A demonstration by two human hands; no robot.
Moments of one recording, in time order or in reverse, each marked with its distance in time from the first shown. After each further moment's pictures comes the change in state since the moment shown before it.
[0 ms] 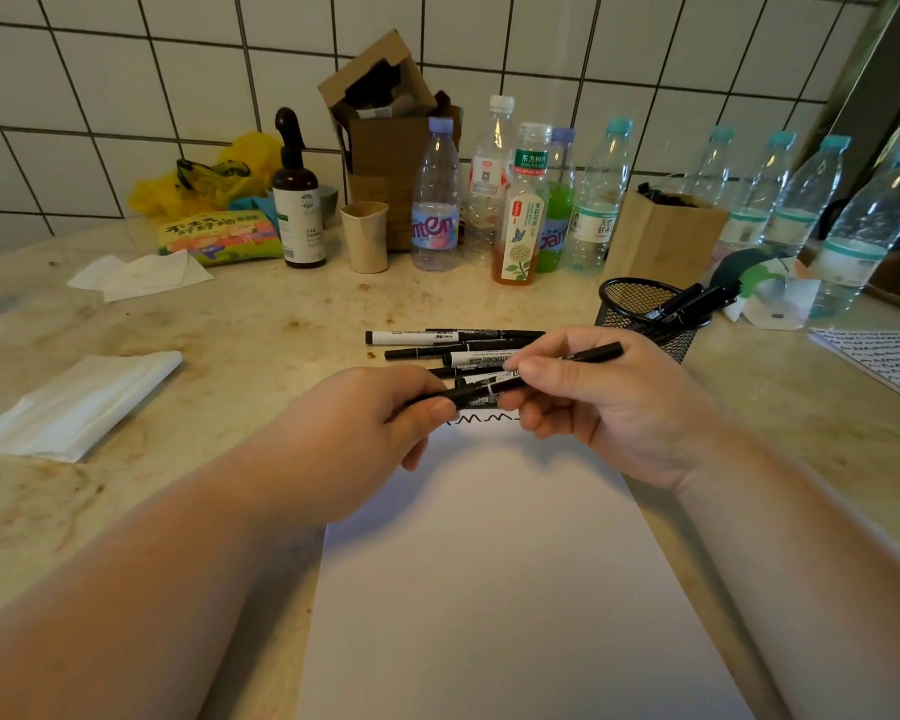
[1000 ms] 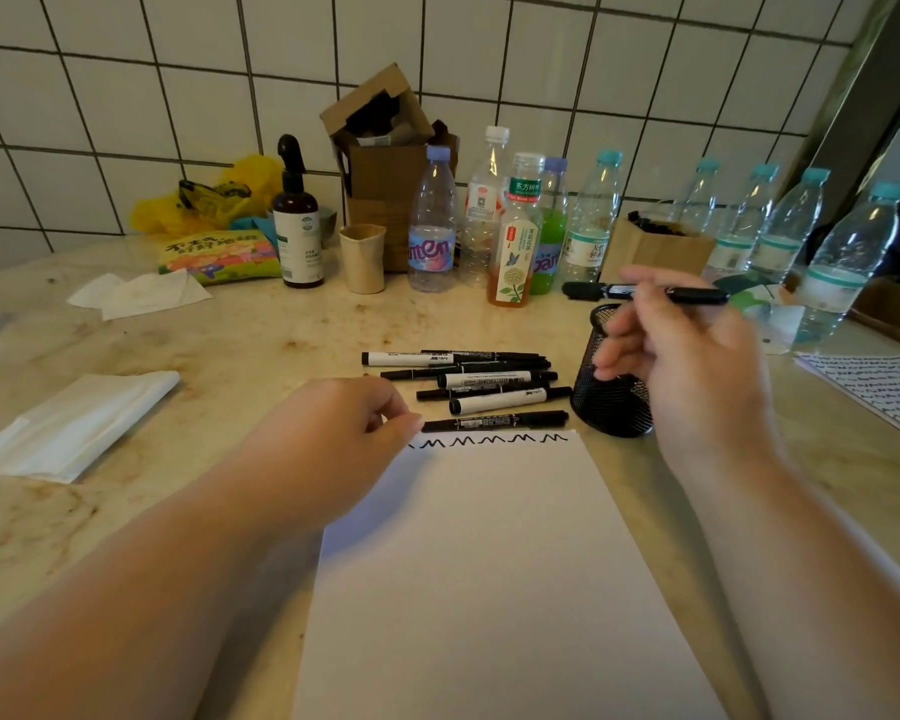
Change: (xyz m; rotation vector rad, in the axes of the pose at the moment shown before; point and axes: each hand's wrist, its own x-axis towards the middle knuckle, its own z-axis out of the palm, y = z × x) left_hand 0.003 -0.006 -0.006 0.068 0.129 -0.179; right_hand 0.003 -0.015 -0.022 -0.245 0.581 -0.454
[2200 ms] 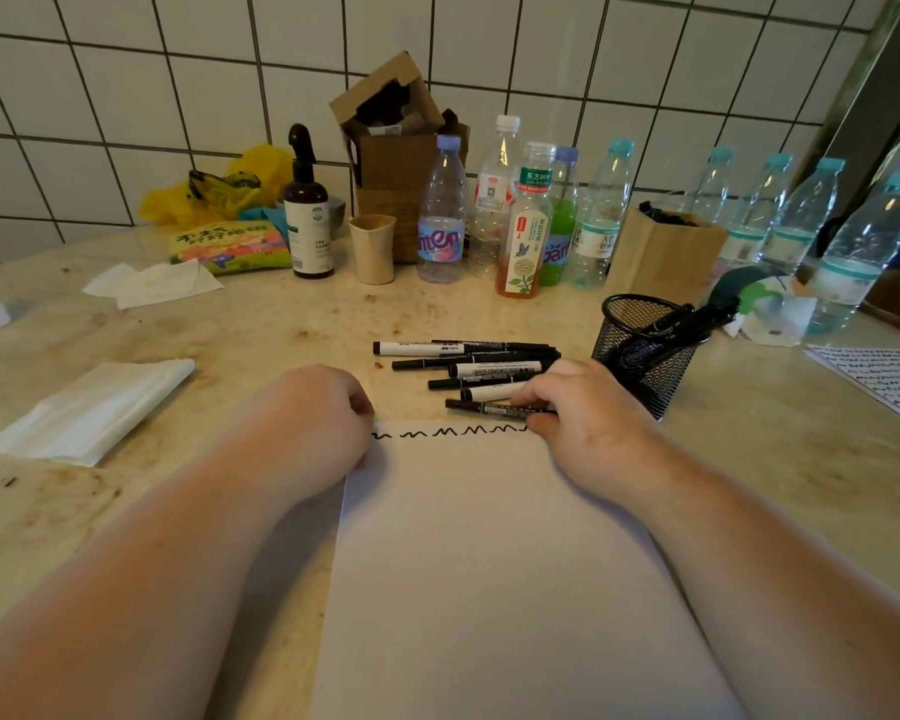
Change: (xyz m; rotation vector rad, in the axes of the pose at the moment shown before) left_hand 0.012 -0.021 -0.004 0.172 0.017 -0.221; right_hand -0.016 0.045 0.028 -1.042 -0.568 -0.130
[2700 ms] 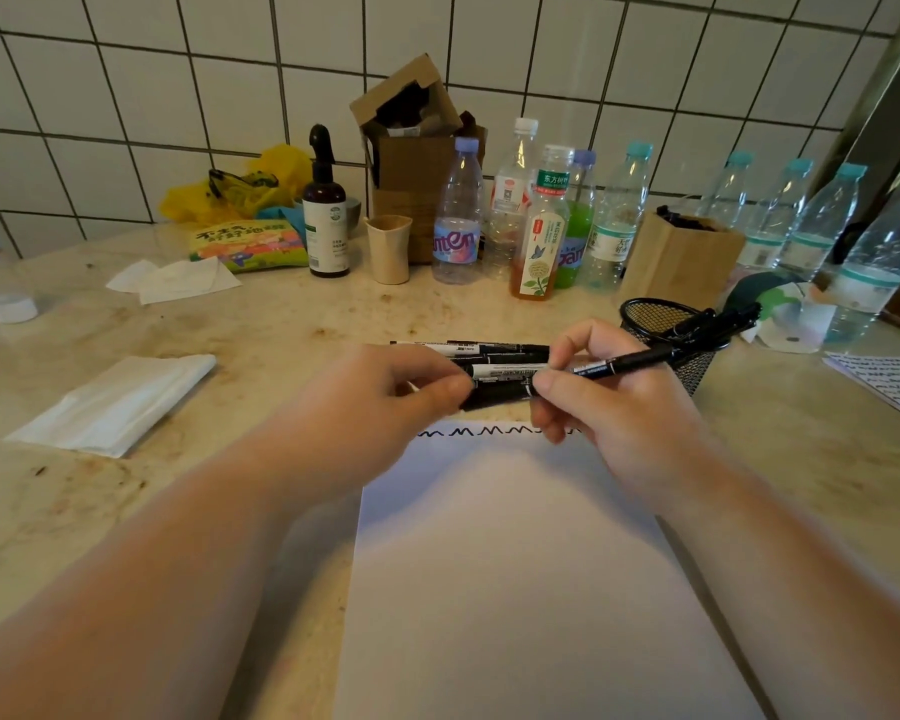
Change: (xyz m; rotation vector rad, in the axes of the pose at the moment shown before) left_hand -0.016 0.019 -0.012 -0.447 -0.083 0.325; right_hand -0.015 -0.029 -0.026 1.117 0.041 -0.008
